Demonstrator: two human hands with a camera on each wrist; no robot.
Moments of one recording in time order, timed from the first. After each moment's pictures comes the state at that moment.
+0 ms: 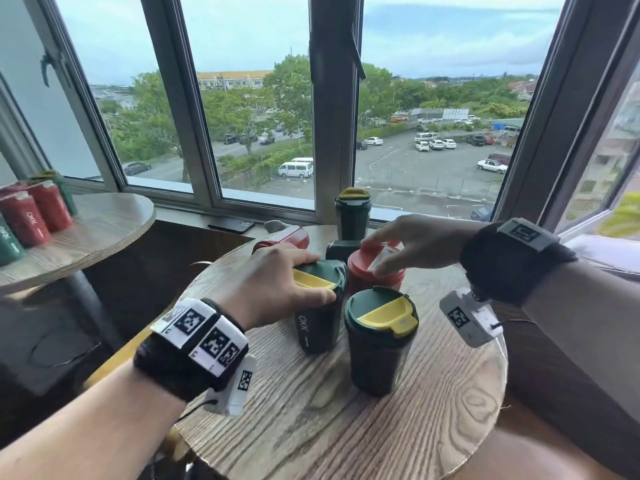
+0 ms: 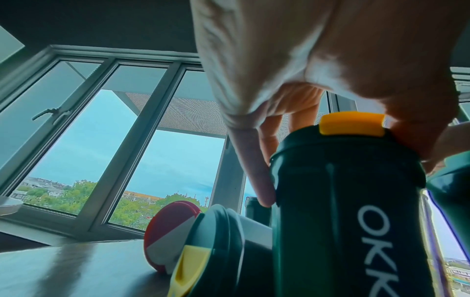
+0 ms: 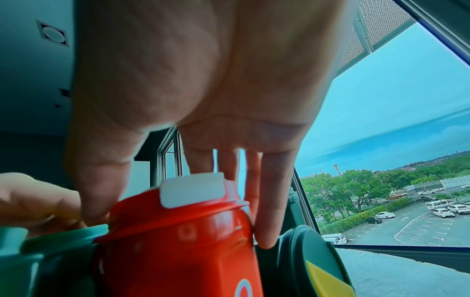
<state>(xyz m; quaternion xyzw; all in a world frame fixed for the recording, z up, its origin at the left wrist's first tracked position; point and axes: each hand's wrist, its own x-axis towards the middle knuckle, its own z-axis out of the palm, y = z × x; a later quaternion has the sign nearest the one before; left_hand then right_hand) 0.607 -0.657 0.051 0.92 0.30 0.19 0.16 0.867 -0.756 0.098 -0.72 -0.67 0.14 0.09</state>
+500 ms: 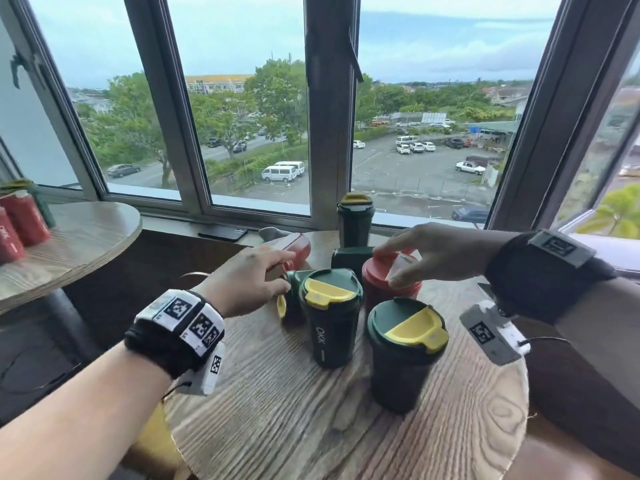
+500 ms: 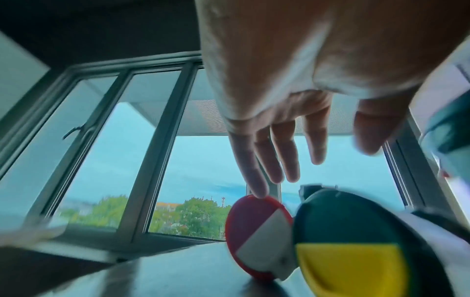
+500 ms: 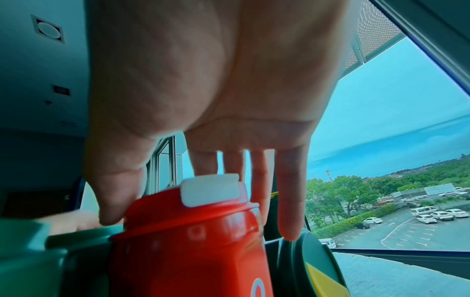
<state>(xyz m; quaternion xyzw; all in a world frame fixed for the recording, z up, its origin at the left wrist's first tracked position) 0.590 -0.567 0.035 0.95 0.28 0.12 0.11 0.859 -0.758 0.098 -0.74 -0.65 0.13 0.07</state>
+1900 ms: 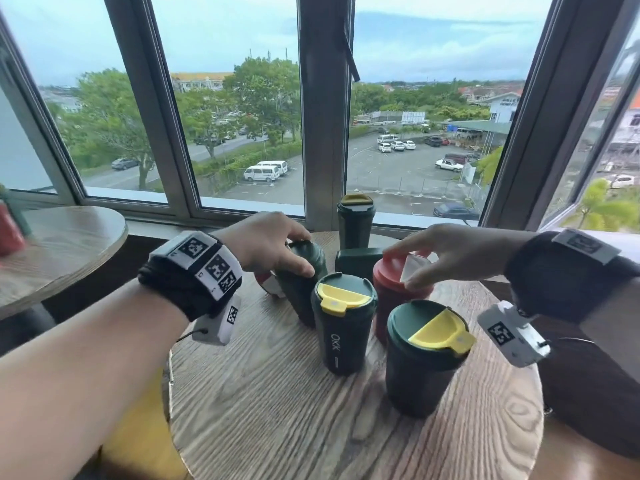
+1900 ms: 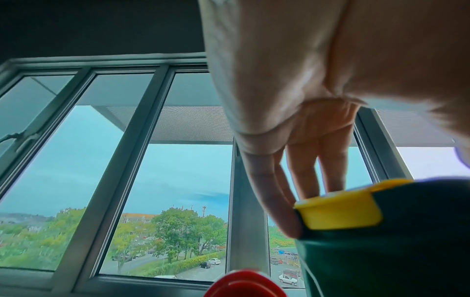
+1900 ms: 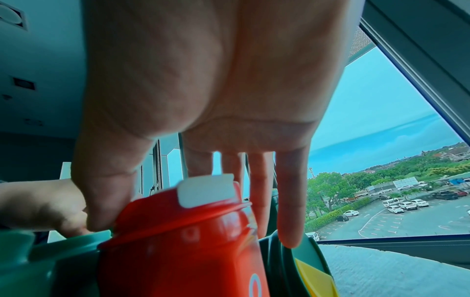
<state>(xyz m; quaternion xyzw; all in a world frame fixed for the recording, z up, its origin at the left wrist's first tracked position) 0.622 -0.545 0.094 0.96 0.23 0.05 0.18 0.857 -0.760 0.099 -0.75 -0.64 0.15 0.09</state>
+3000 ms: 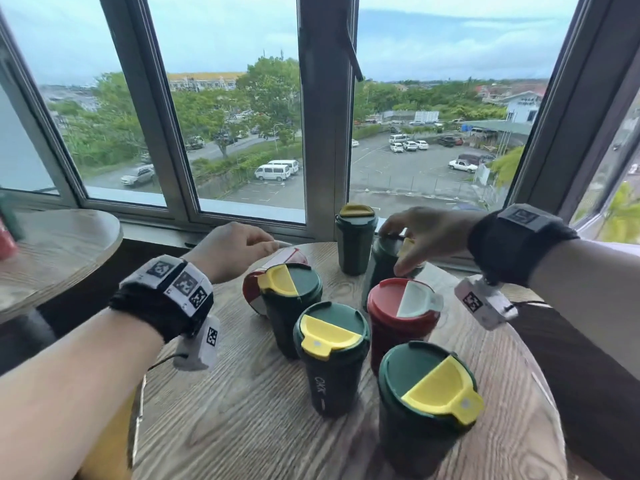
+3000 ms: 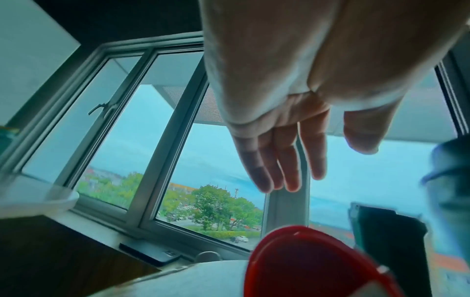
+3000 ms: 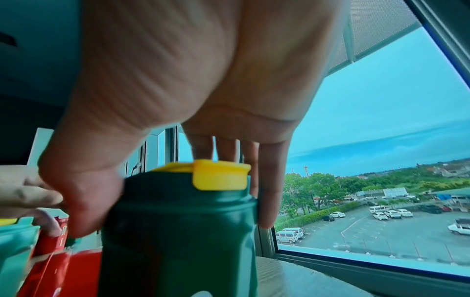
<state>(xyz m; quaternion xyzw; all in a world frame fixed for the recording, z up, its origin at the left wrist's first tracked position) 0.632 -0.489 0.069 0.91 0.33 0.17 0.21 0.925 -0.676 0.097 -0.78 -0.61 0.10 0.08</state>
